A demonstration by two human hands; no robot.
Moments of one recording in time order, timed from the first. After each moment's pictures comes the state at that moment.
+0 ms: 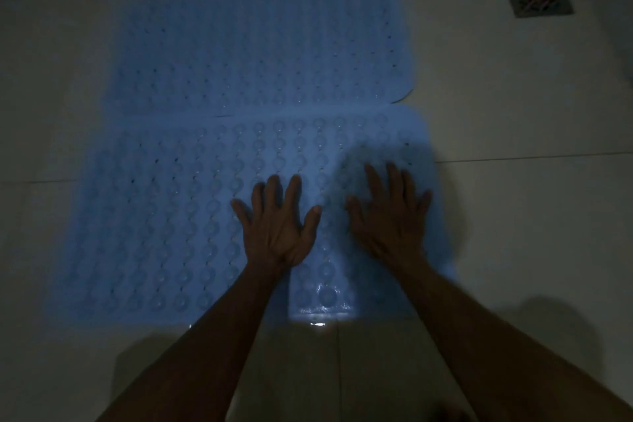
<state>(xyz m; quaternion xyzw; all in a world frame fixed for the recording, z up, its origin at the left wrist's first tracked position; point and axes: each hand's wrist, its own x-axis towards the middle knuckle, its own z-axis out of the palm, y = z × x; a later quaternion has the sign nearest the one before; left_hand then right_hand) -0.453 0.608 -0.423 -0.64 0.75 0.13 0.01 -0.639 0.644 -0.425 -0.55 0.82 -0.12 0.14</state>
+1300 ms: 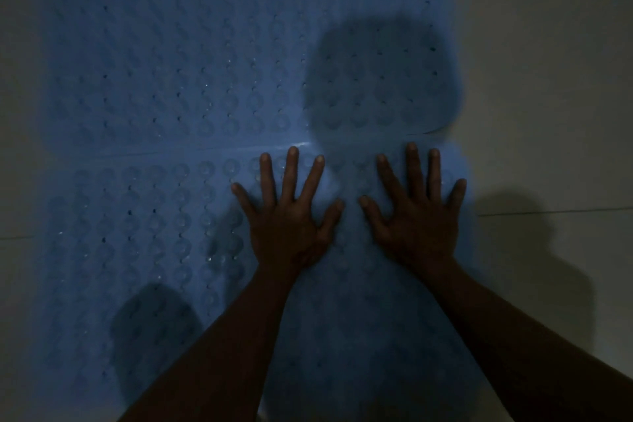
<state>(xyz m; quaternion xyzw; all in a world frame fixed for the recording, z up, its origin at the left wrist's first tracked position) -0.476 0.490 -0.449 -0.60 0.80 0.06 0.01 -0.676 0.541 -0.473 -0.62 0.78 -0.05 0.02</state>
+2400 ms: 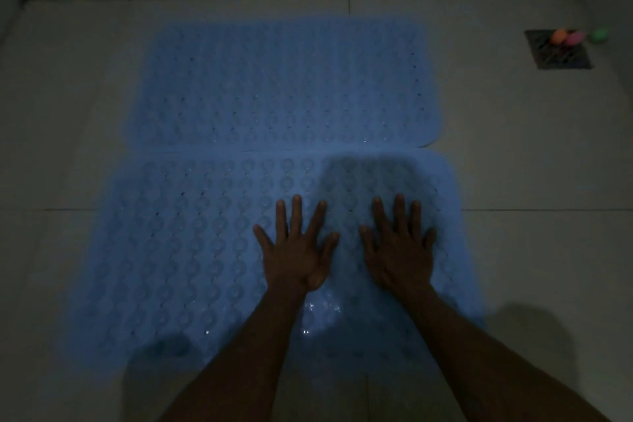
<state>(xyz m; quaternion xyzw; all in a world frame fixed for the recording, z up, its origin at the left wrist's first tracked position) -0.439 0.569 -0.425 -0.63 0.74 0.21 0.07 -0.616 0.606 -0.425 -0.54 0.81 0.01 0.21</state>
